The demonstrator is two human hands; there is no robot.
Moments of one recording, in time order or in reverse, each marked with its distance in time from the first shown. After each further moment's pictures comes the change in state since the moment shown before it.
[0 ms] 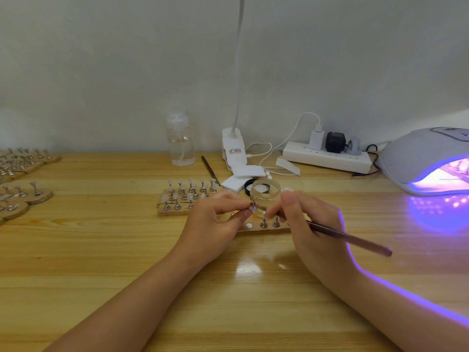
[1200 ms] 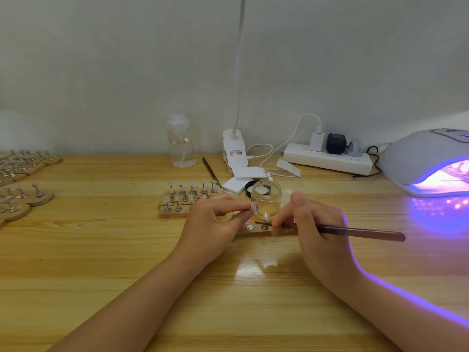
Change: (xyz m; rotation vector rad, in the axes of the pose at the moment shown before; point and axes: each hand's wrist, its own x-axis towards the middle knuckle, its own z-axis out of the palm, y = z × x) left_hand 0.000 -0.001 0.000 -0.045 0.039 -0.012; right_hand -0.001 -0.001 0.000 0.111 0.000 0.065
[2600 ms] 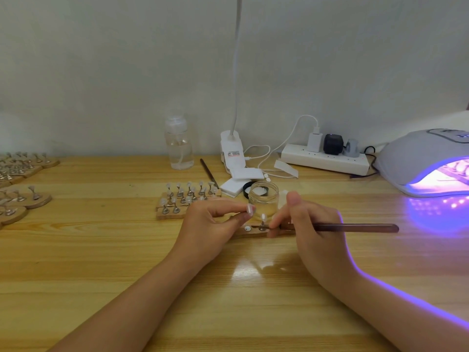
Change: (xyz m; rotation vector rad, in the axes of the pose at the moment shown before) left_hand 0.001 -0.002 -0.001 -0.003 0.009 0.016; right_hand 0.000 0.000 0.001 0.120 -0.006 0.112
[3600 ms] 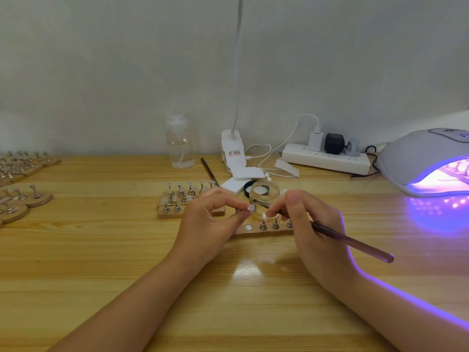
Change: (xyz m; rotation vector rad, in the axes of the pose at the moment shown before) left_hand -0.001 0.005 -0.001 0.069 0.084 0.034; right_hand 0.001 -0.002 -0.002 -0.165 0.002 -0.075
